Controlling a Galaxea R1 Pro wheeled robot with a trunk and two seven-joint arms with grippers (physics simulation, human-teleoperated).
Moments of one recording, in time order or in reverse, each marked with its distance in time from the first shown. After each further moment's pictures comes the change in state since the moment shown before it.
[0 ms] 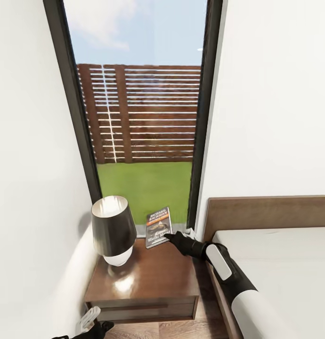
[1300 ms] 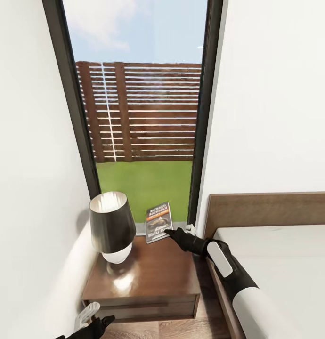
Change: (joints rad) left arm 0.119 0.042 -0.001 -0.275 -0.006 -0.008 0.002; right arm -0.014 -0.010 0.003 -0.013 0.011 -0.007 0.046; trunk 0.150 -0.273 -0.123
